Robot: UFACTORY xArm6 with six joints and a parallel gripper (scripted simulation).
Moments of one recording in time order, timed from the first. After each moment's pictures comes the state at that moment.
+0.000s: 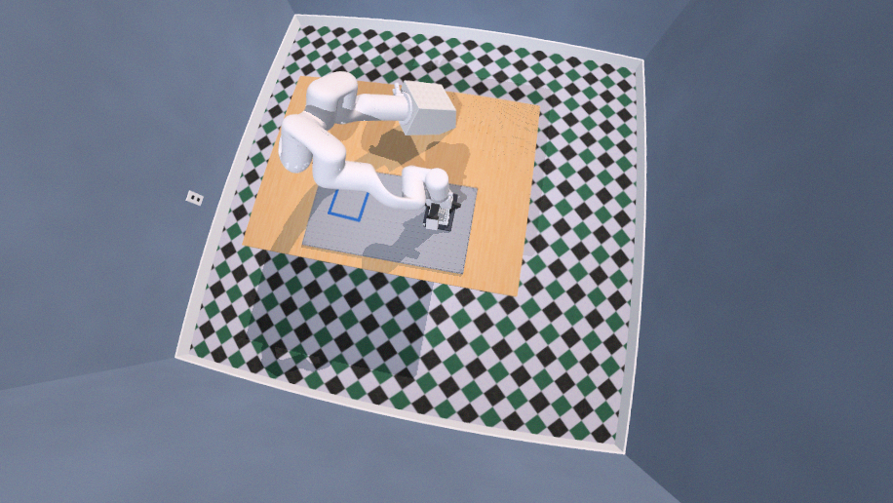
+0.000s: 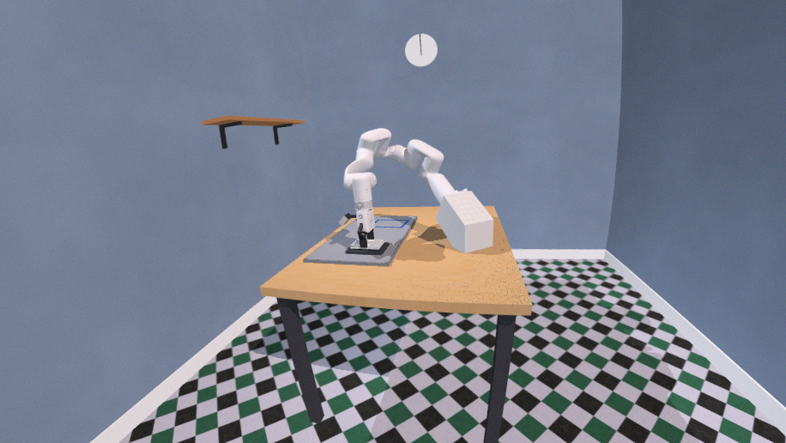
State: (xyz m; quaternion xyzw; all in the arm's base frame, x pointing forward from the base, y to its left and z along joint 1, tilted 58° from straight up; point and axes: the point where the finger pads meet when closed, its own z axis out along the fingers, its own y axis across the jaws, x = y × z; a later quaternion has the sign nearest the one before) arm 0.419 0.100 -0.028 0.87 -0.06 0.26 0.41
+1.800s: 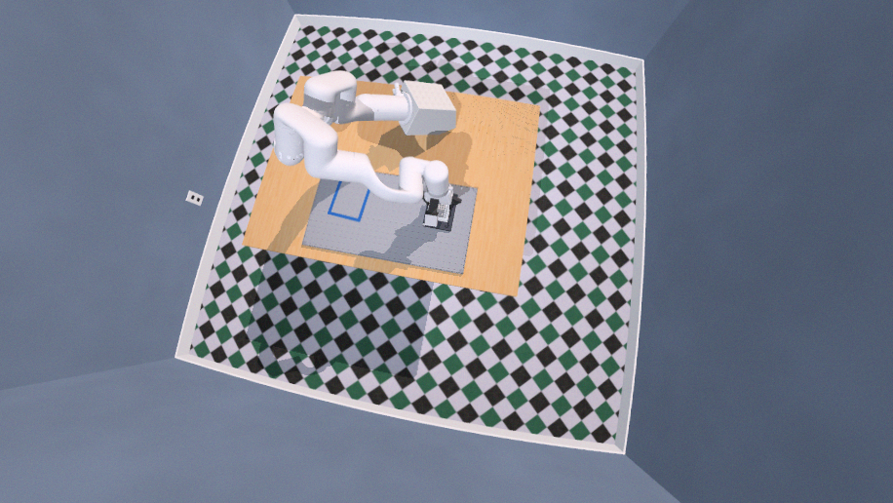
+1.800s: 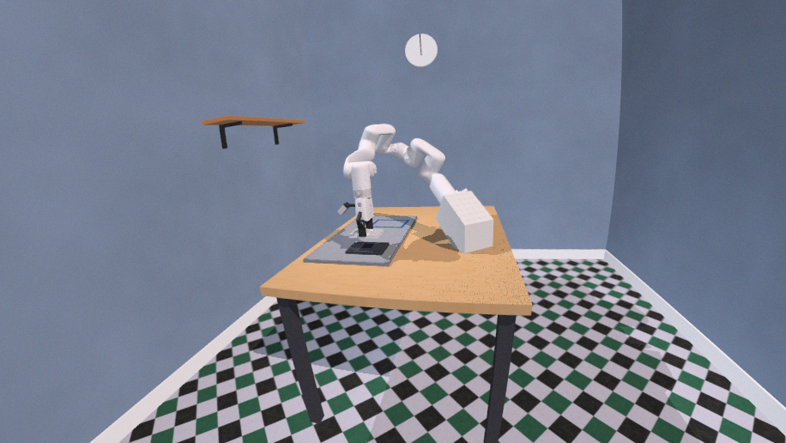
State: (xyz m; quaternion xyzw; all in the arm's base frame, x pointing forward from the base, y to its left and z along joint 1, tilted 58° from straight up) arm 0.399 0.136 -0.002 0.87 -0.06 0.26 0.41
